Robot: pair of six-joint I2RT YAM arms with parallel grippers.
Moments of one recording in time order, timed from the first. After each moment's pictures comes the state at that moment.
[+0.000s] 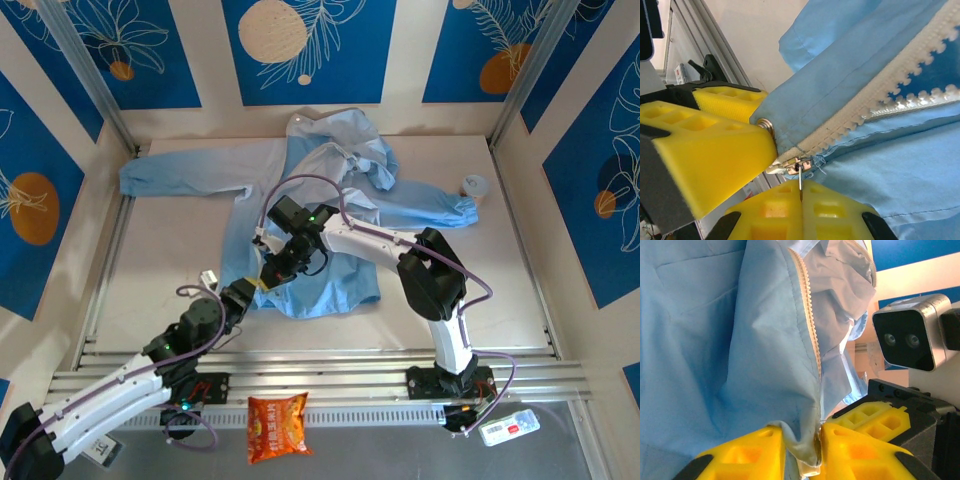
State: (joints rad) left arm -0.81 0.46 0.07 0.06 -0.29 -1.42; right arm 0.89 2.00 1.59 -0.78 -0.69 0.30
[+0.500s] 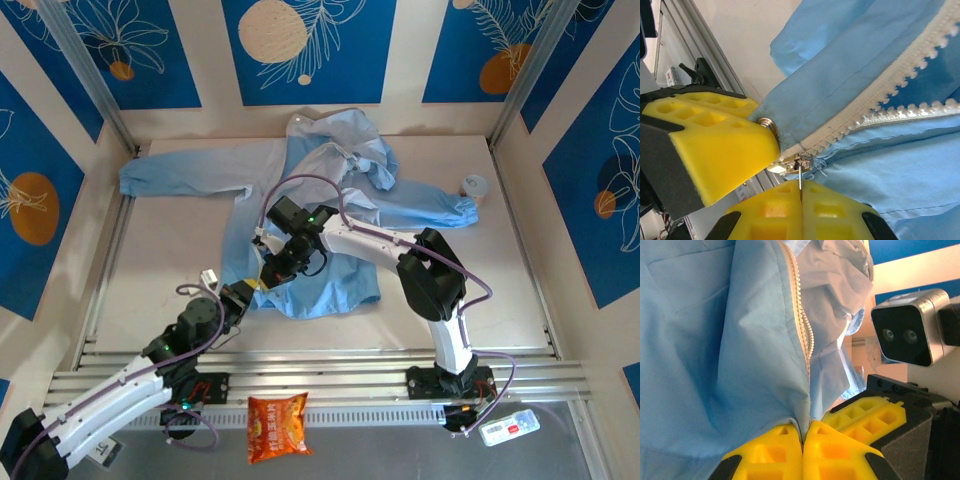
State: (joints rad) left arm -0.76 0.45 0.05 0.09 -0.20 -1.39; right arm 0.89 2.00 1.59 -0.78 -0.65 0.31
